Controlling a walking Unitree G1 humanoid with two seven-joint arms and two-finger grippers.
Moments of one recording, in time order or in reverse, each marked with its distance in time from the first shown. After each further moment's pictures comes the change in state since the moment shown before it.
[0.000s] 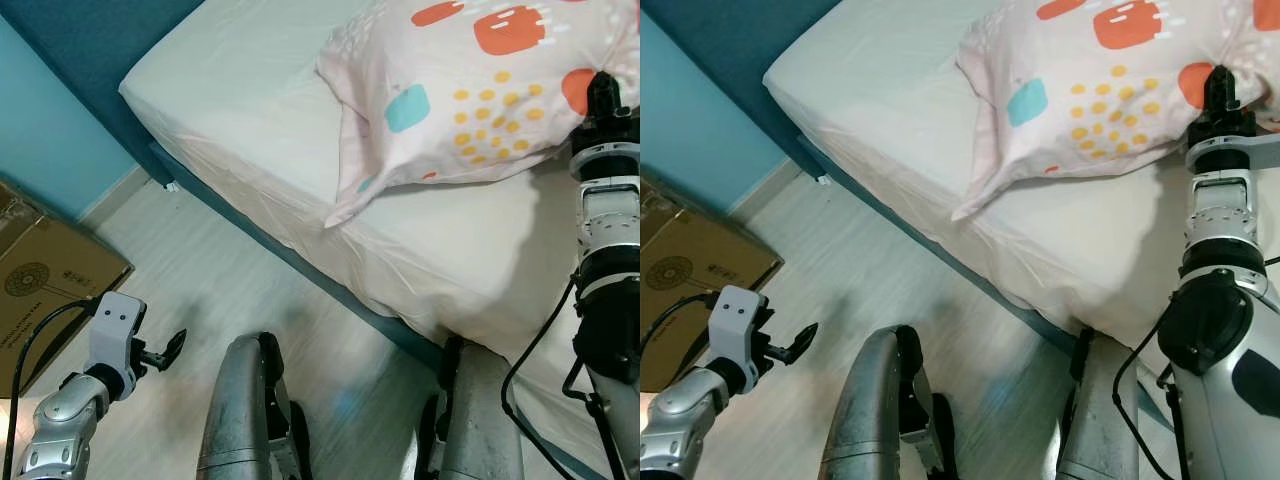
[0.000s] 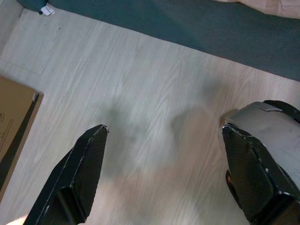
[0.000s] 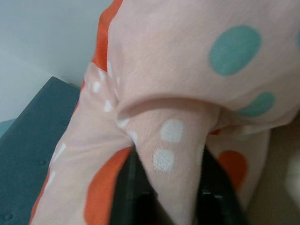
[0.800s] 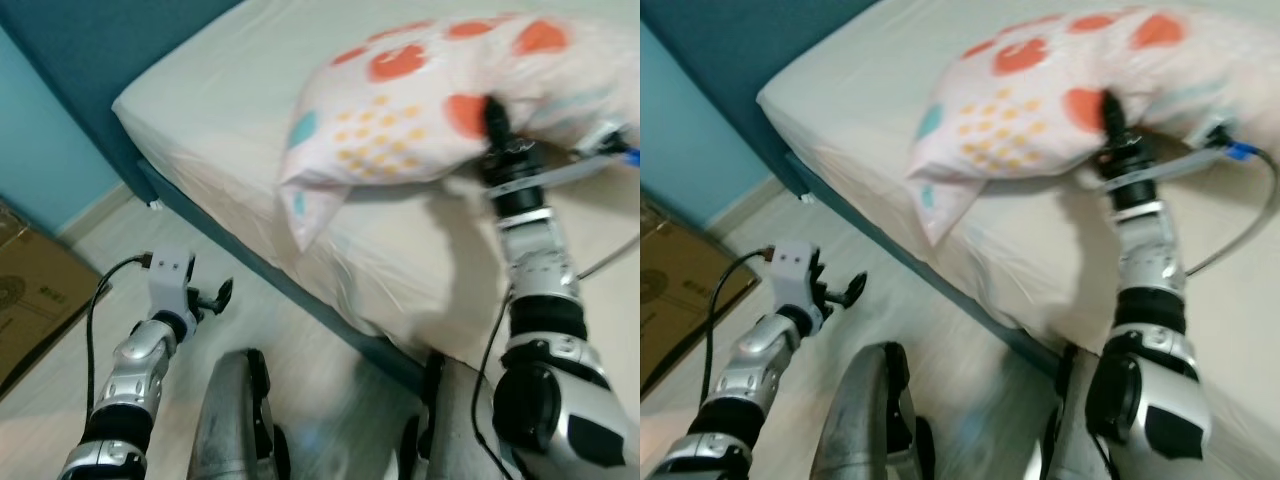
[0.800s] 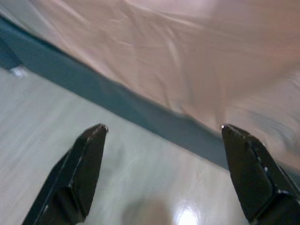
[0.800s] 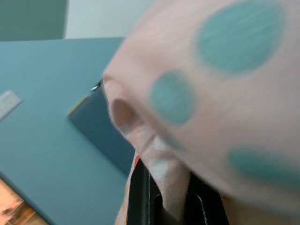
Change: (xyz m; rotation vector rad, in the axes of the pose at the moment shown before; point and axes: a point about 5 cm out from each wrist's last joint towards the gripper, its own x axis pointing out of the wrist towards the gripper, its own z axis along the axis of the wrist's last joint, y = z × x) left arm 0.077 -0.047 0.054 -0.178 -0.147 0.000; right arm -0.068 0.044 -0.097 0.103 0.319 0.499
